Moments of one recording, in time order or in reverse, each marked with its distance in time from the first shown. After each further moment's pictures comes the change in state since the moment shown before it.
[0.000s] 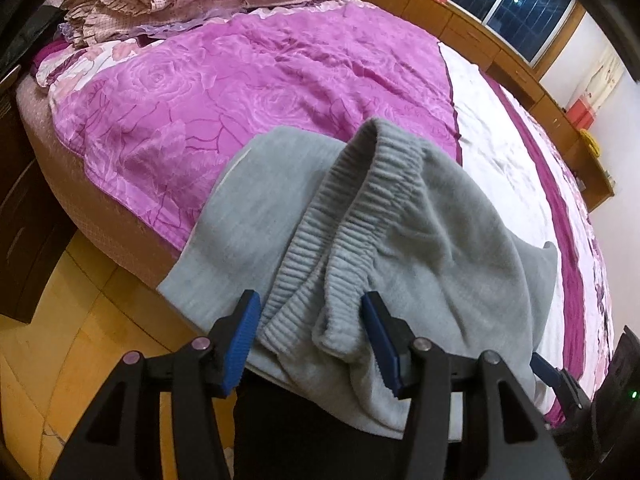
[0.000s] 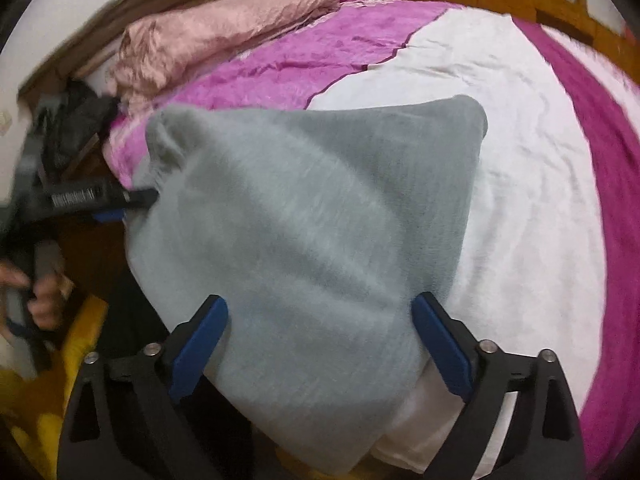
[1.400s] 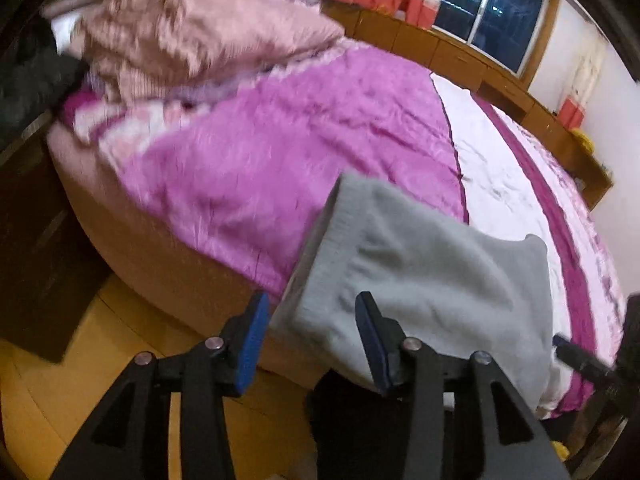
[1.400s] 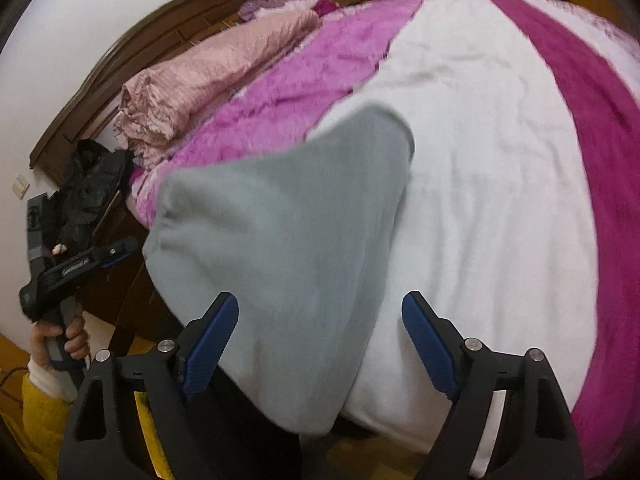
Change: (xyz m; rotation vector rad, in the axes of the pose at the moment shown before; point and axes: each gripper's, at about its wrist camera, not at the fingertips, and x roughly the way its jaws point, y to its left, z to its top) left arm -0.070 0.034 0.010 0.100 -0.177 0.073; right arm -0.032 -0.016 0.016 0.125 -0.069 0.090
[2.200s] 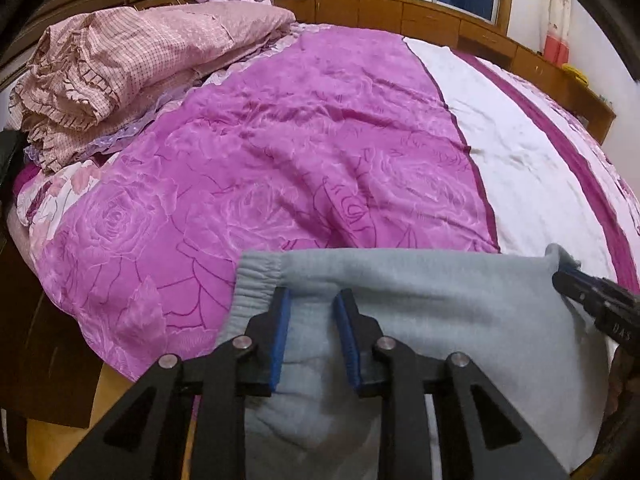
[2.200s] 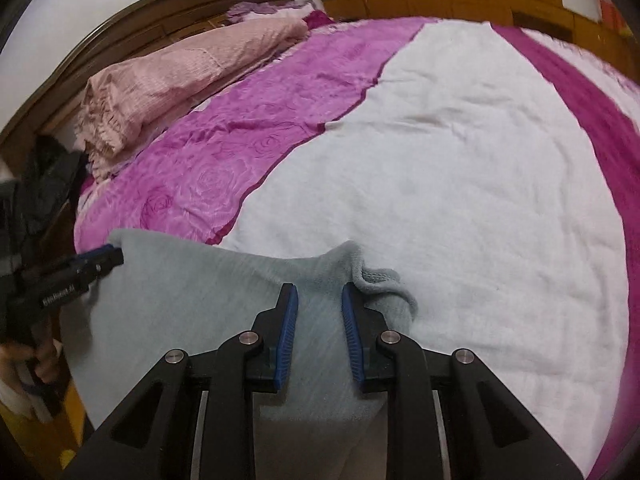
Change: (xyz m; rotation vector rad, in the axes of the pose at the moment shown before) left arm 0.106 -0.062 0.039 0.196 0.041 0.045; right arm 0.081 -0.017 0.064 -0.094 -0.046 -0.142
